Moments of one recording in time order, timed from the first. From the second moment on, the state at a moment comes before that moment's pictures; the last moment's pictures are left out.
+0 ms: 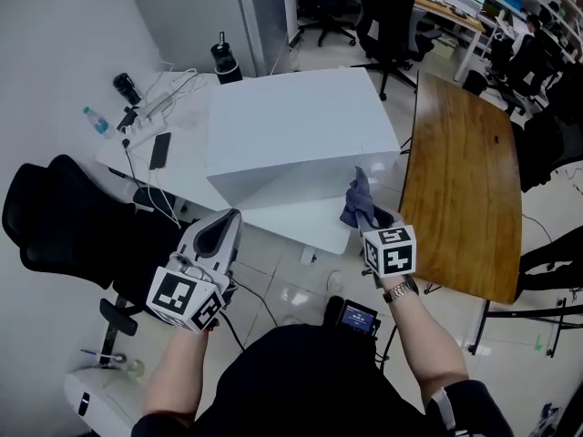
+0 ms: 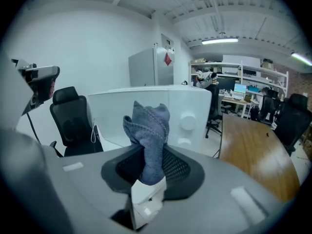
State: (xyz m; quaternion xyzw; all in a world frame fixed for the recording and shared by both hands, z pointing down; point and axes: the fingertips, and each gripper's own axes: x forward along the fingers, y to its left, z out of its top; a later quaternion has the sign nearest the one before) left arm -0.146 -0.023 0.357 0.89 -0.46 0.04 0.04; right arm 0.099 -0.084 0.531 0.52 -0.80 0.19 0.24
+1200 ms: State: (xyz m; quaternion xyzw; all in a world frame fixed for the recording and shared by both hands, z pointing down) left arm -0.317 0.047 0.366 0.80 -0.59 0.05 0.05; right arm -0.218 -0.090 0.535 0.33 -0.91 0.08 0.22
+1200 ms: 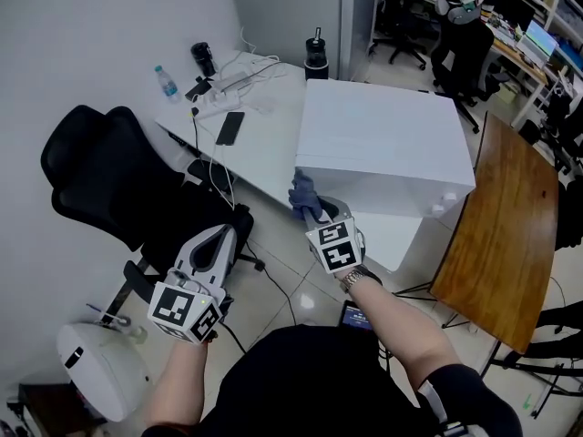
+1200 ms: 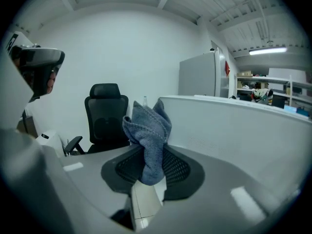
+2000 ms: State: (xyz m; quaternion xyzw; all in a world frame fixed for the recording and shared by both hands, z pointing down) left arm -0.293 0.028 0.373 0.83 -0.55 0.05 0.06; right arm -0.146 -0.125 0.550 0.41 -0.87 0.12 0.24
